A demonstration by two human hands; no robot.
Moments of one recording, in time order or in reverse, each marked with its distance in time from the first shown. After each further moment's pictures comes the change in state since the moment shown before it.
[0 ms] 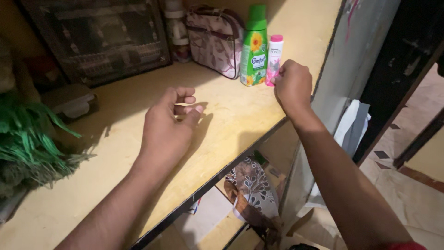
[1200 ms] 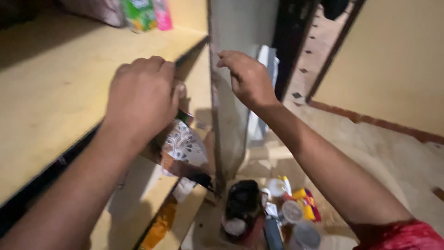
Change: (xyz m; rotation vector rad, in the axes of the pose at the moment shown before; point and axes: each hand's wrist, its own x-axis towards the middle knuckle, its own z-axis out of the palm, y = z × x) left_hand -0.045 0.032 0.109 0.745 -0.208 0.840; right_hand -0.117 0.039 -0.171 0.052 -0.151 -0.381
